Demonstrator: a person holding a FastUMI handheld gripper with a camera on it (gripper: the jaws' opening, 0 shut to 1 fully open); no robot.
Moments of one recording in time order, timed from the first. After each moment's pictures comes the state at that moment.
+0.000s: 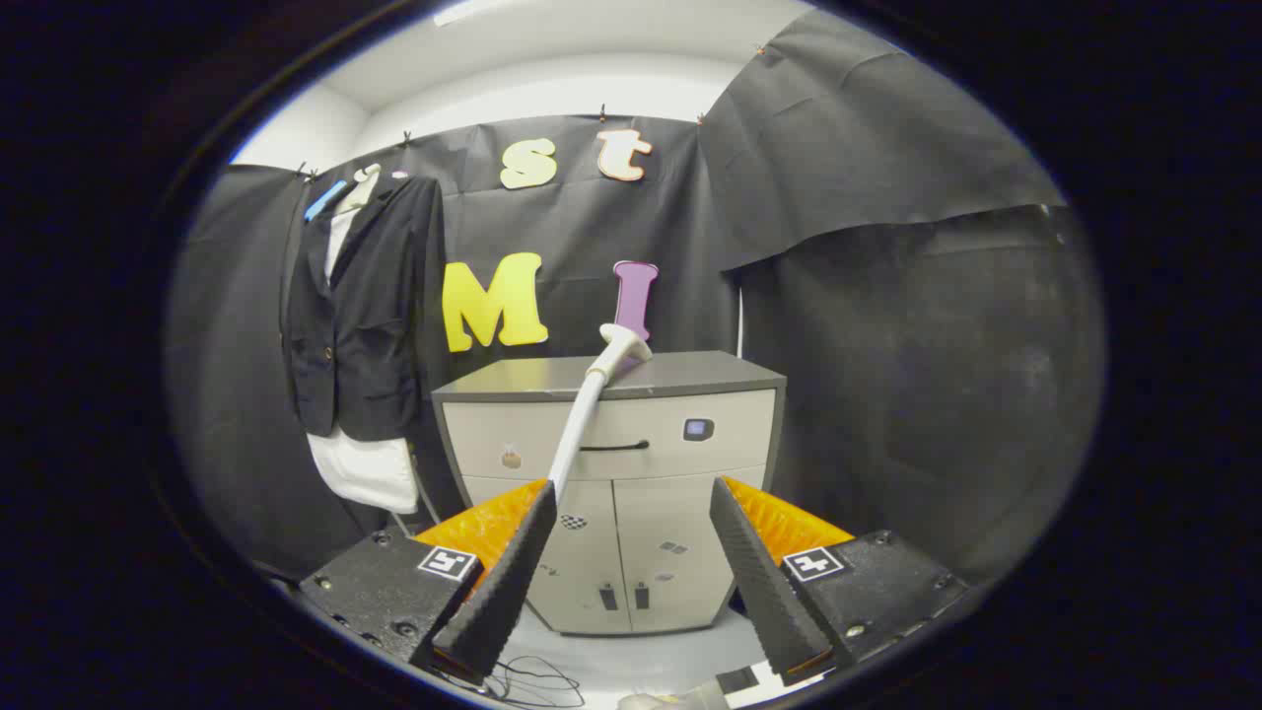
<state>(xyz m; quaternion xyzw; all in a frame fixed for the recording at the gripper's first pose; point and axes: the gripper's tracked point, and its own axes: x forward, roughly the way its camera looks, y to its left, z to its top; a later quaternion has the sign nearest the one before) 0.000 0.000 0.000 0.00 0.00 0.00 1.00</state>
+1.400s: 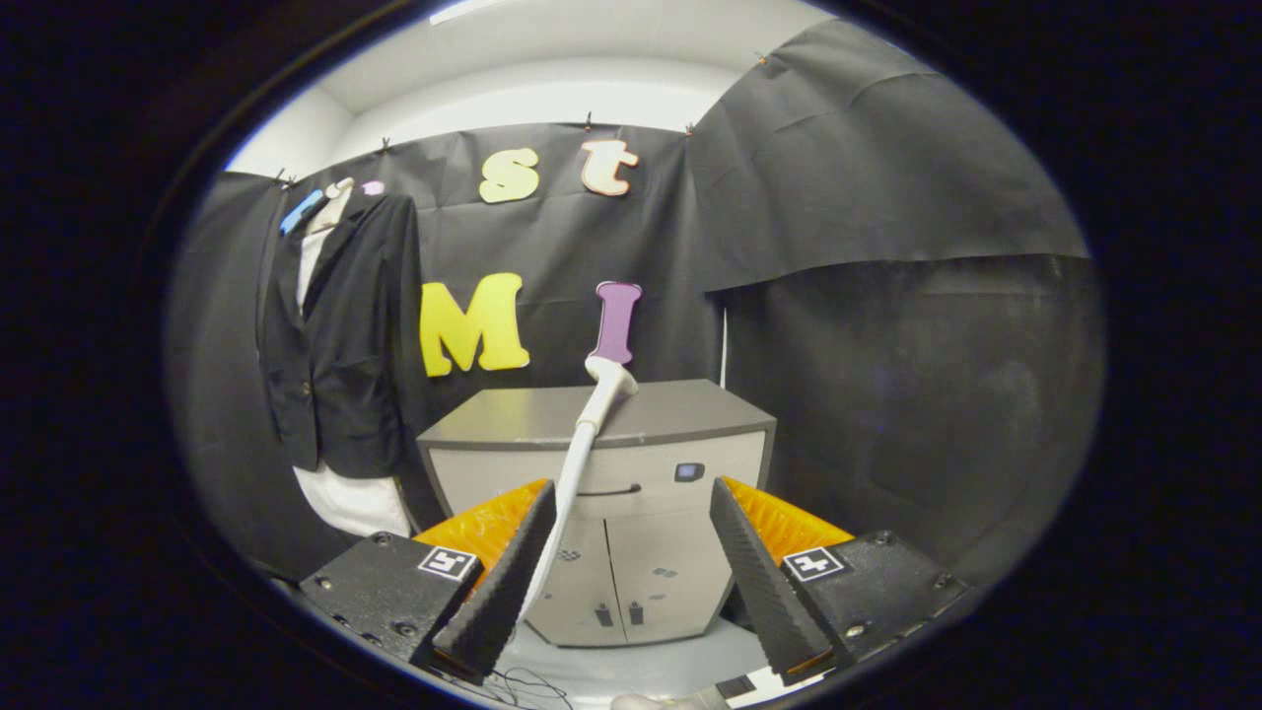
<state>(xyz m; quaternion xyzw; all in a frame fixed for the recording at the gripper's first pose) 0.038 0.003 0.076 0.01 -0.01 -0.03 1.00</state>
